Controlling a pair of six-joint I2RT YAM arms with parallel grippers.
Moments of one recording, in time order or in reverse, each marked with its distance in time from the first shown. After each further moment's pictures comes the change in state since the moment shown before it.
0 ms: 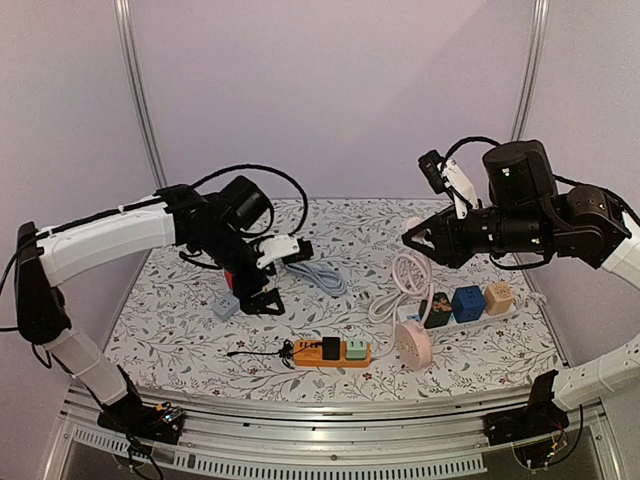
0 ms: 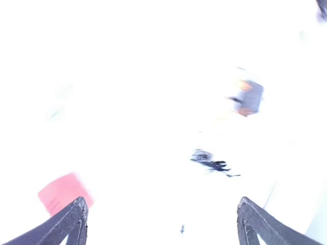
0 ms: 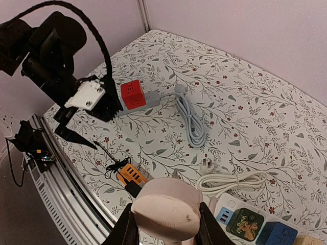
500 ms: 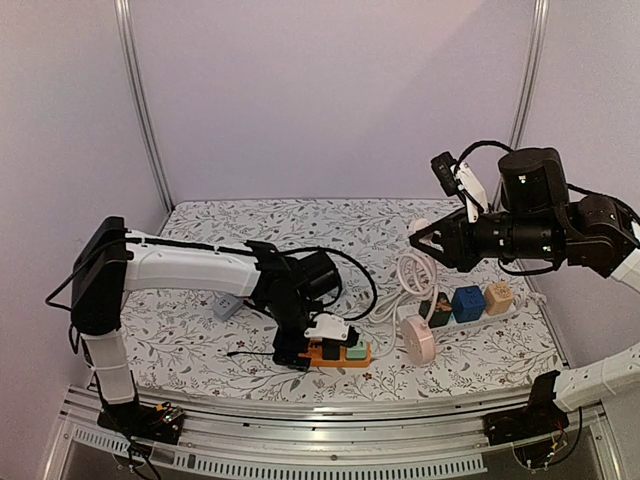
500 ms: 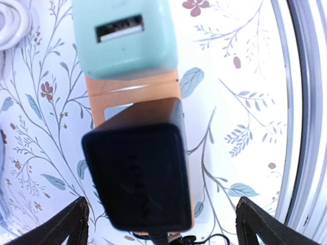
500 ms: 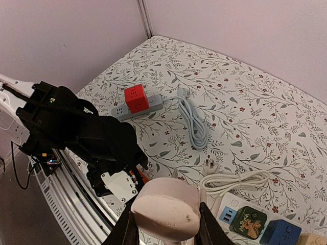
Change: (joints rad) left arm -0.313 0.361 0.032 0.039 -0.097 0.264; right arm 0.000 -0.069 -0.062 0.035 -0.007 0.020
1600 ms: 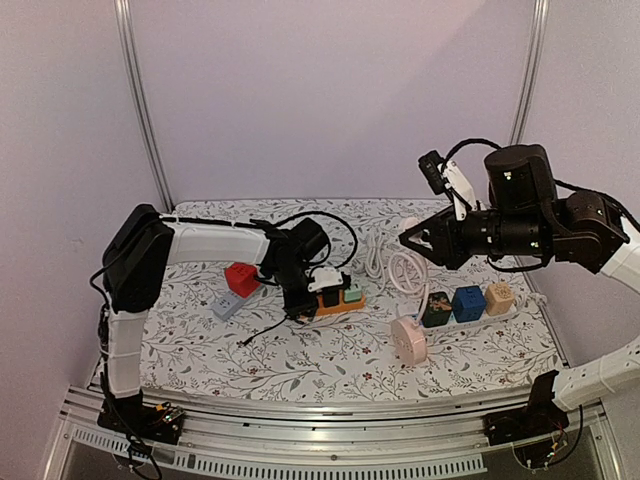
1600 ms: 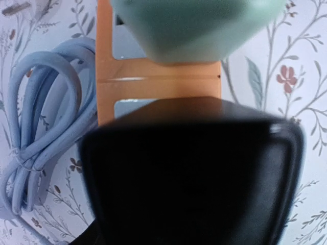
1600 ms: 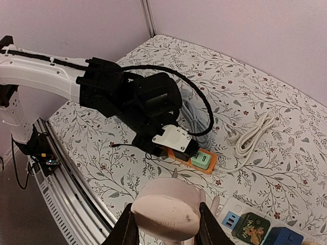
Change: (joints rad) left arm 0.233 0.209 0.150 0.190 -0.089 -0.116; right arm 0.000 0.047 0.017 0.028 -0.011 -0.014
